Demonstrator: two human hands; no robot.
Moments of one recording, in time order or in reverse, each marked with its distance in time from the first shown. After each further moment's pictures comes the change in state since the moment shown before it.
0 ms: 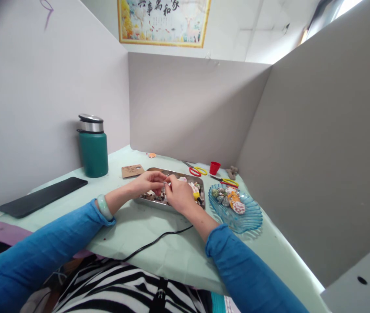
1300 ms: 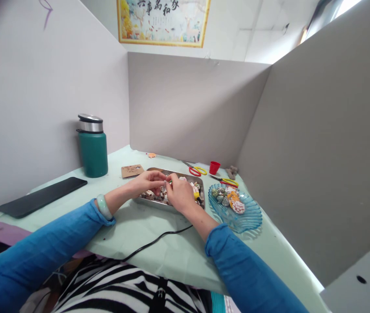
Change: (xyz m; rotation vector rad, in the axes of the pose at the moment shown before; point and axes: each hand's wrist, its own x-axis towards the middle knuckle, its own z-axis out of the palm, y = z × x) left_hand -0.001 0.000 -0.001 0.004 0.005 -0.006; right_hand 0.000 -0.001 -0.002 -0.015 0.040 0.022
